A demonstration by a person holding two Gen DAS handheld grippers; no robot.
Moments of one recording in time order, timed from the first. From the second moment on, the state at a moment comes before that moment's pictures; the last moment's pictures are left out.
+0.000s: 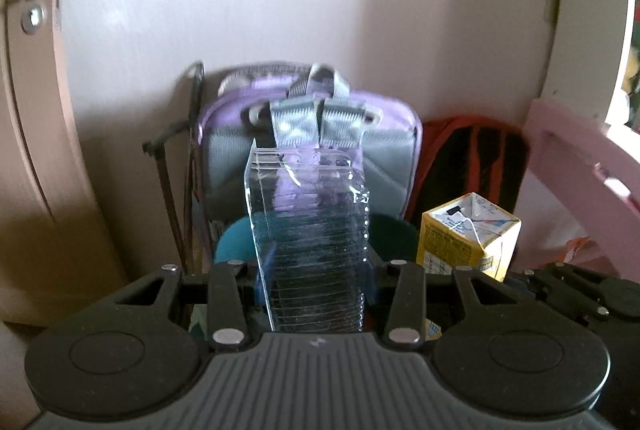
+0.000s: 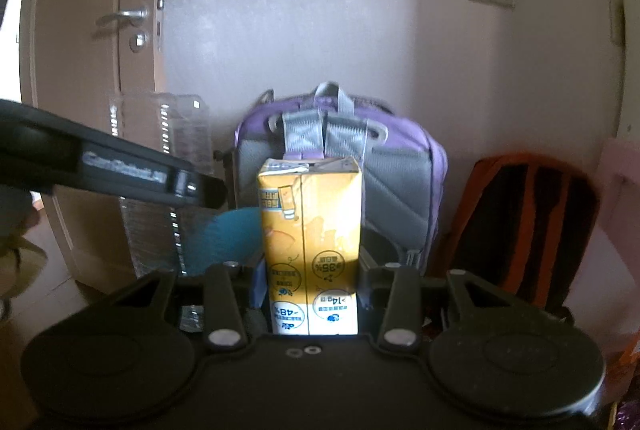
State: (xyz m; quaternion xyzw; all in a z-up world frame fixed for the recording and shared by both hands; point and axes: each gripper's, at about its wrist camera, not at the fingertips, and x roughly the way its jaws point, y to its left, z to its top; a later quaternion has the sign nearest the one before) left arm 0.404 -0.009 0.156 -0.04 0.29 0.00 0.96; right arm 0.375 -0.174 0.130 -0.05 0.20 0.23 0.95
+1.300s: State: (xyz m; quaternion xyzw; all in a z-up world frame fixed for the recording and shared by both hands) left arm 0.413 -0.008 0.102 -0.07 0.37 -0.04 0.93; right arm 0.367 -0.146 0.095 -0.11 0.25 0.25 0.93
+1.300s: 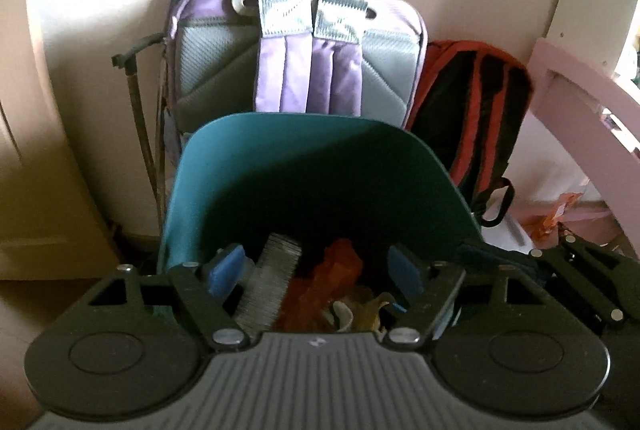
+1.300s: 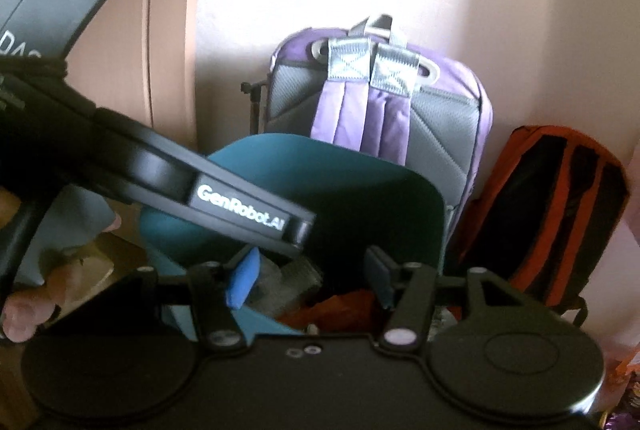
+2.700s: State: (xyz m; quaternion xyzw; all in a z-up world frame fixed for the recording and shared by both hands) left arm 0.174 0.078 0.048 -0.10 0.41 -0.02 0.91; right arm 0.185 -0.130 0.068 -0.12 0.30 0.35 0.88
